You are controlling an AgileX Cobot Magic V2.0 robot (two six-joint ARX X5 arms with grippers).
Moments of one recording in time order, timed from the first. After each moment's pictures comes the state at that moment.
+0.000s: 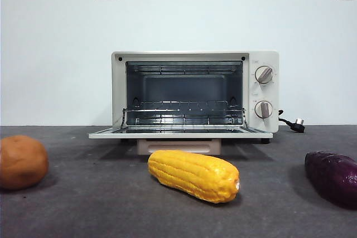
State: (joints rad) left arm -0.35 1.44 1.66 -0.78 0.36 0.11; right arm 0.08 1.03 1.34 -1.10 -0.43 0.06
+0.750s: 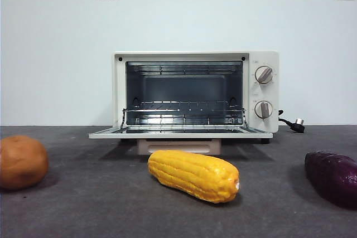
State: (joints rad) left arm -0.18 0.86 1.08 -0.79 0.40 0.12; right arm 0.20 1.07 1.34 -1.19 -0.31 0.05
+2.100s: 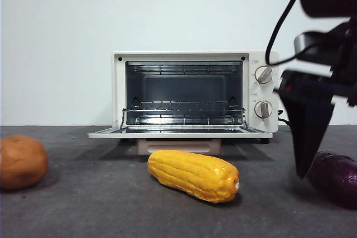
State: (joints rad) left arm -0.24 0.81 1.07 -0.80 0.42 0.11; right arm 0.54 1.32 0.71 -0.69 -0.03 0.44
